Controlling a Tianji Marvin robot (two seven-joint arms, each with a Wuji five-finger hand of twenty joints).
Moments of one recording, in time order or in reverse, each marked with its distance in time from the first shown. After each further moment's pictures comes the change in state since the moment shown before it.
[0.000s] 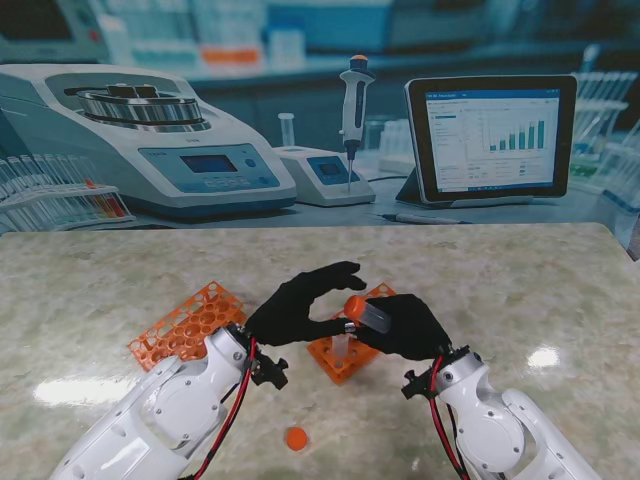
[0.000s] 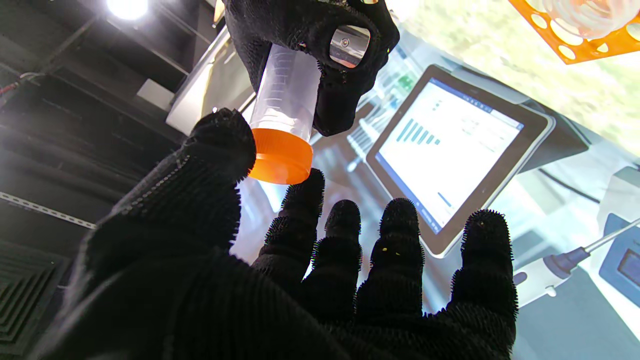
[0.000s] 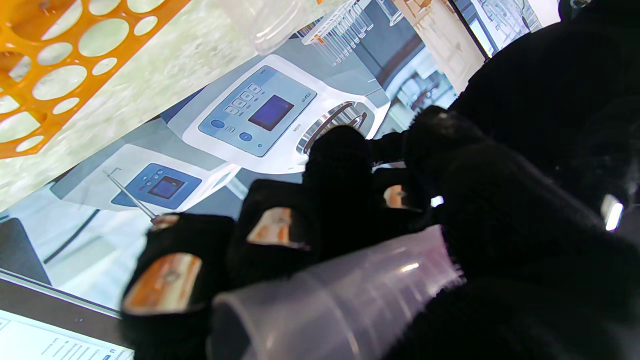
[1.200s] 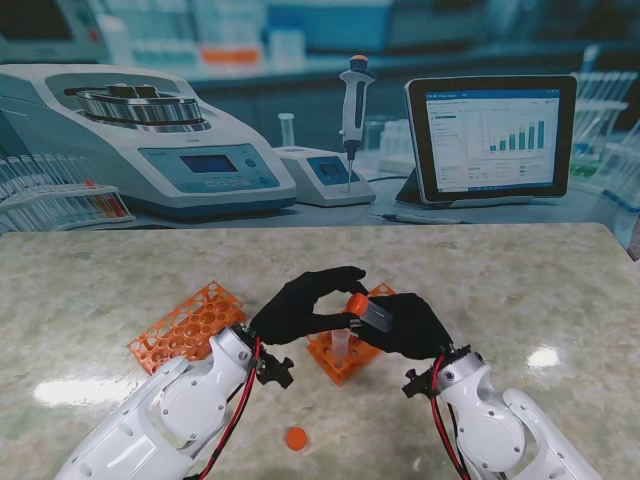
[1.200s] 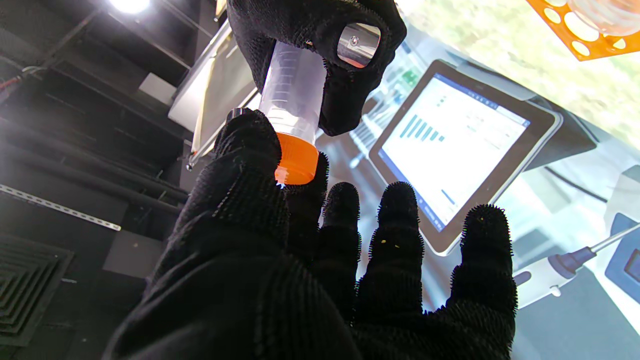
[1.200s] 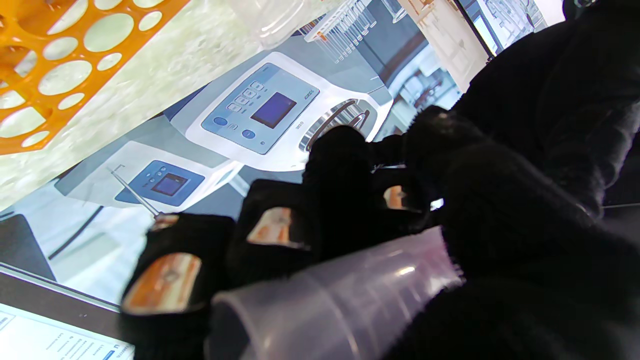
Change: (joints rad) left arm -0.015 -0.009 0.024 0.013 0.003 0.001 0.033; right arm 0.000 0.000 0.003 0.000 0.000 0.006 -0.004; left_hand 0.298 0.132 -0.413 -0.017 0.079 0.009 0.161 -0.029 0.119 -0.012 0.035 0.000 0.090 -0.003 0.044 0.019 0.036 -0.002 0.000 0.000; right_hand 0.000 0.000 0.000 0.000 0.000 0.000 0.000 0.010 0.000 0.000 0.000 0.000 0.000 0.000 0.000 0.000 0.000 0.000 0.000 0.000
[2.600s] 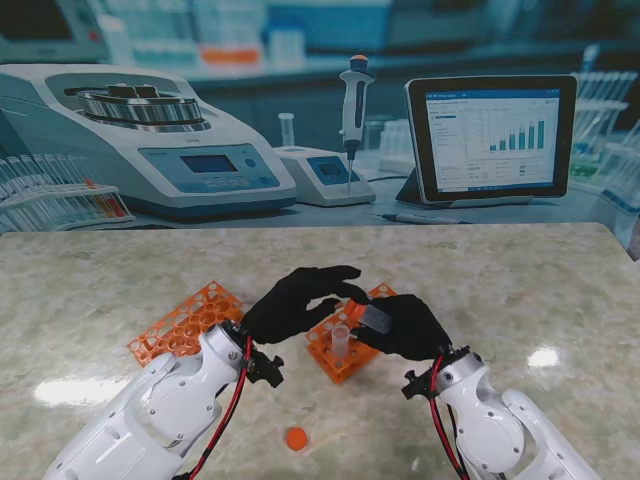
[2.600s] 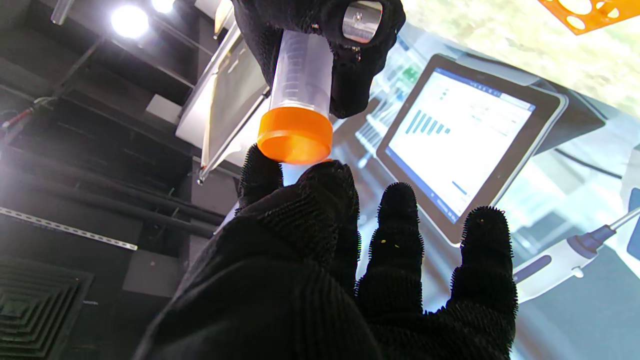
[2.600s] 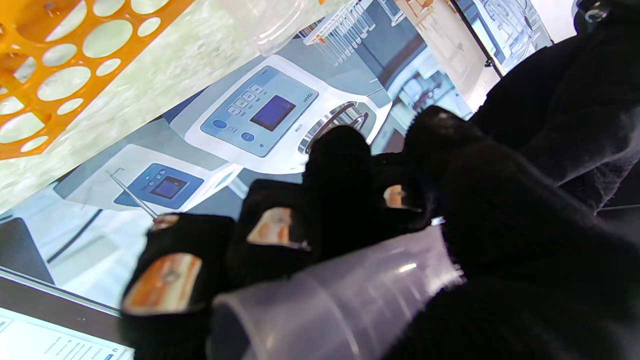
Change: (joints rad) left arm 0.032 0.014 -0.059 -0.050 0.065 -0.024 -0.034; right arm -0.001 0.000 -0.002 -0.001 -0.001 -0.001 0.004; left_hand 0.130 0.020 0.451 -0.006 0.026 -0.312 -0.035 -0.043 0.007 -0.001 -0.010 -0.027 0.000 -0.002 -0.008 -0.007 -0.013 0.000 0.000 0.000; right_hand 0.000 0.000 0.000 0.000 0.000 0.000 -0.006 0.000 0.000 0.000 0.000 0.000 0.000 0.000 0.000 0.000 0.000 0.000 0.000 0.001
